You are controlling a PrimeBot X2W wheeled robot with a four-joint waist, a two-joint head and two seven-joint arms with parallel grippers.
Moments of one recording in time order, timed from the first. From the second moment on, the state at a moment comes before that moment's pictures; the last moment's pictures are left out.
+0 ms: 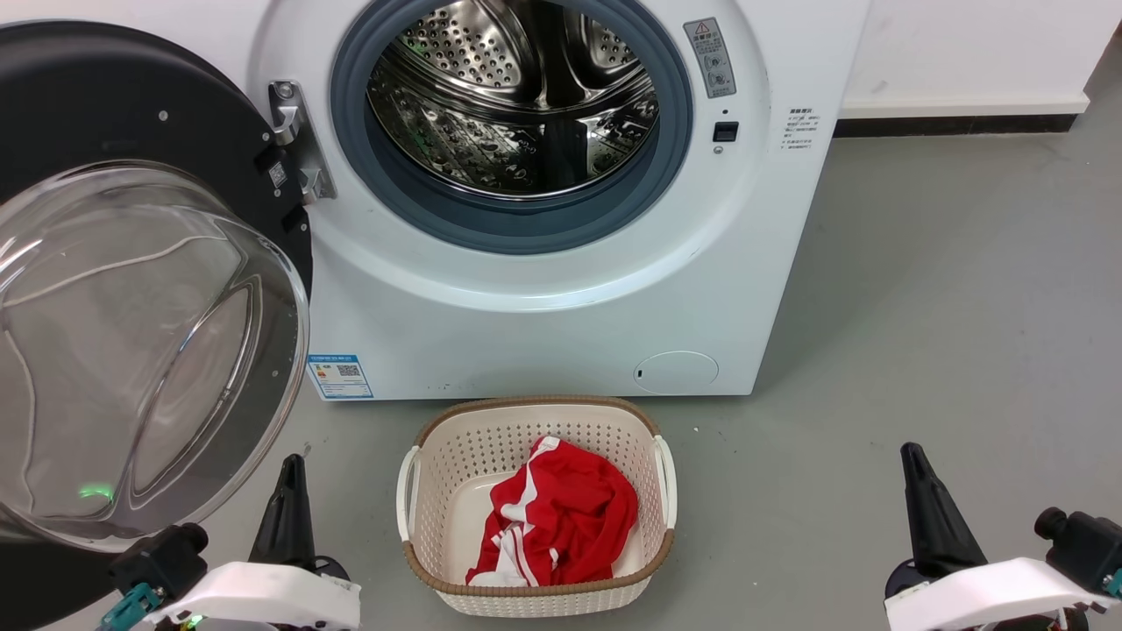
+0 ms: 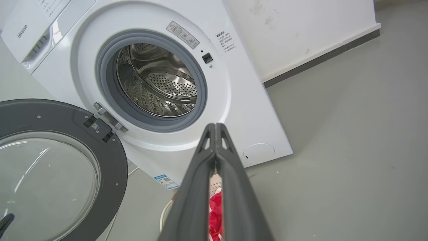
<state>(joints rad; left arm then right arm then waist) 0.01 0.05 0.07 0.16 -0.56 -0.07 -0.14 0.06 -0.07 0.01 0.11 0.59 0.13 -0.14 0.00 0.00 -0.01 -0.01</state>
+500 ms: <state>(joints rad) -0.02 0.05 0.08 0.18 -0.81 -0.09 -0.08 0.02 -0.08 0.00 0.14 0.85 0.13 -0.09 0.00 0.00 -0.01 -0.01</state>
